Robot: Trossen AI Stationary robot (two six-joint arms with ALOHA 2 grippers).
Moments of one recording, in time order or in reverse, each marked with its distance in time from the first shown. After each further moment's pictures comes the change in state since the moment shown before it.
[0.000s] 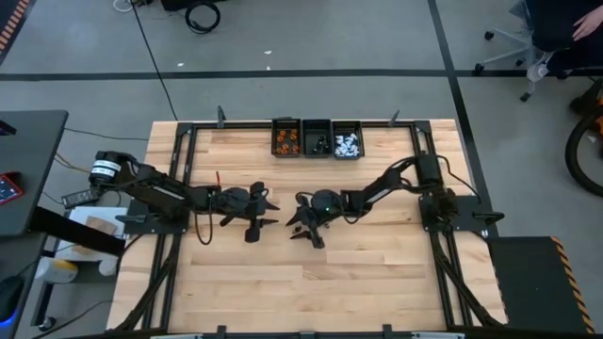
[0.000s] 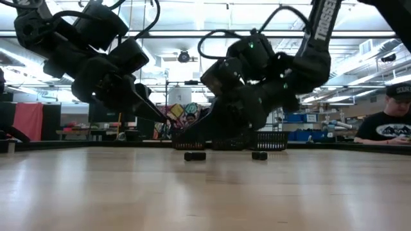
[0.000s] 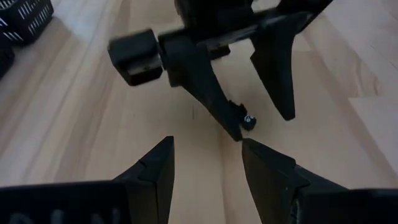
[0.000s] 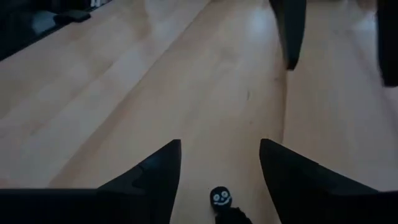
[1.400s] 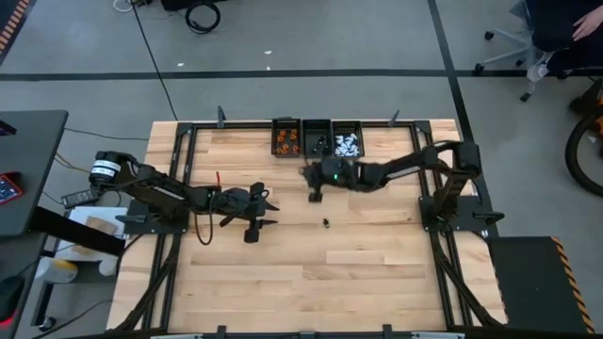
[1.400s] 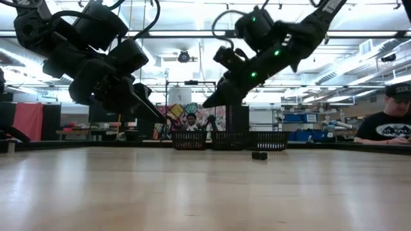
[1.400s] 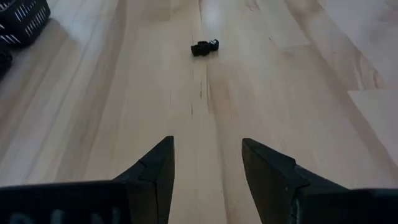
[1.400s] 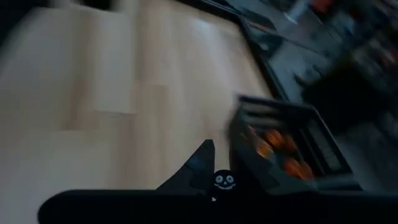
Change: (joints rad) left arm 0.000 0.000 0.000 -0.010 0.002 0.026; right arm -0.176 -0.339 -0.006 -0.359 0.593 -0.276
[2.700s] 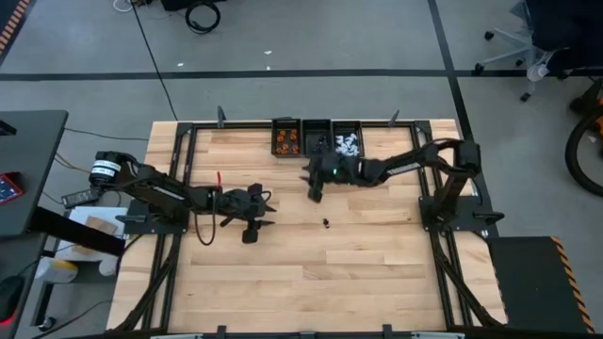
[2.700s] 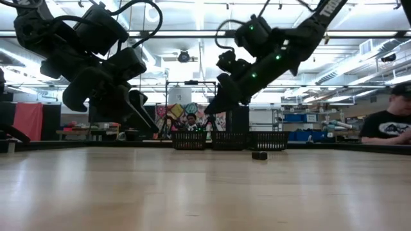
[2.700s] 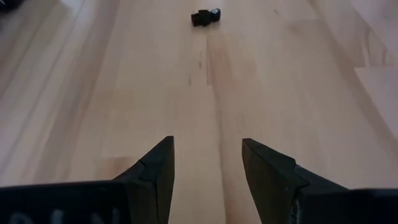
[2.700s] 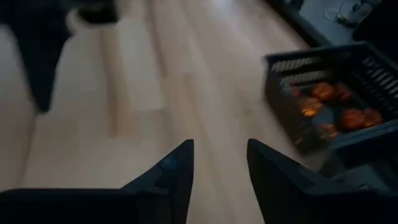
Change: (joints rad) left arm -0.004 0.000 0.000 -0.084 -0.002 -0.038; right arm -0.030 -0.005 0.001 -0.087 -0.126 0.355
